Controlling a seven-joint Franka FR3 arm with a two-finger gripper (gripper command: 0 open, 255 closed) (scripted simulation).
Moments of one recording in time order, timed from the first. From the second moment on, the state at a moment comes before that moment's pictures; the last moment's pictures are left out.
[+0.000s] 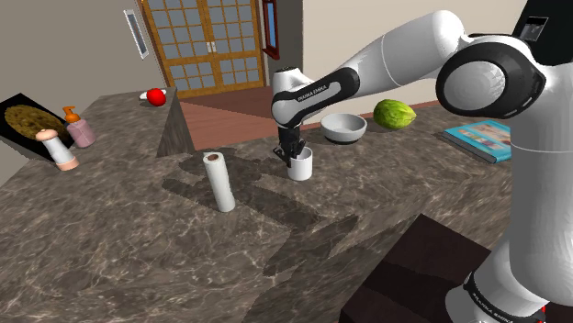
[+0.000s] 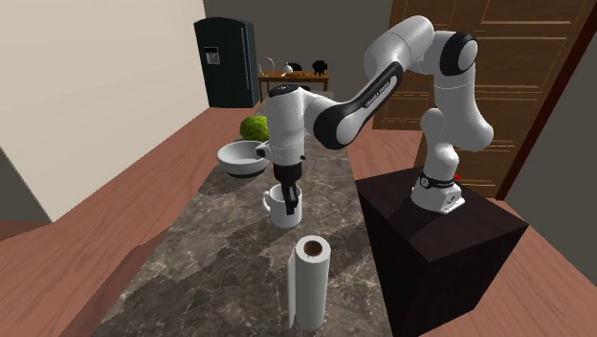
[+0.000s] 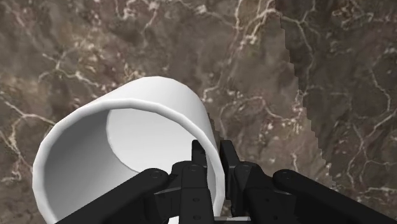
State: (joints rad) arm 0.04 0.42 0.06 -1.69 -0.02 2.09 0.23
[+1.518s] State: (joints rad) arm 0.03 0.35 0.06 -1.53 -0.01 1.86 0.22
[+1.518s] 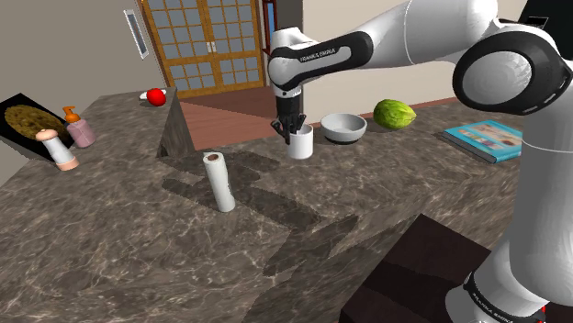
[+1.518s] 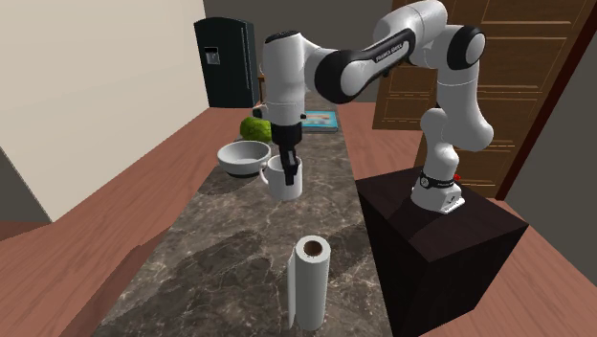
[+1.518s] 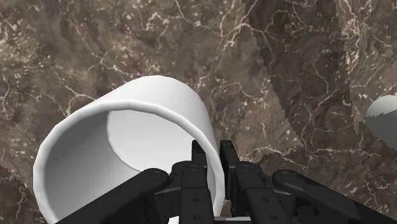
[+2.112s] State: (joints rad) arm 0.04 0.34 0.06 -1.41 -0.01 1.74 0.22
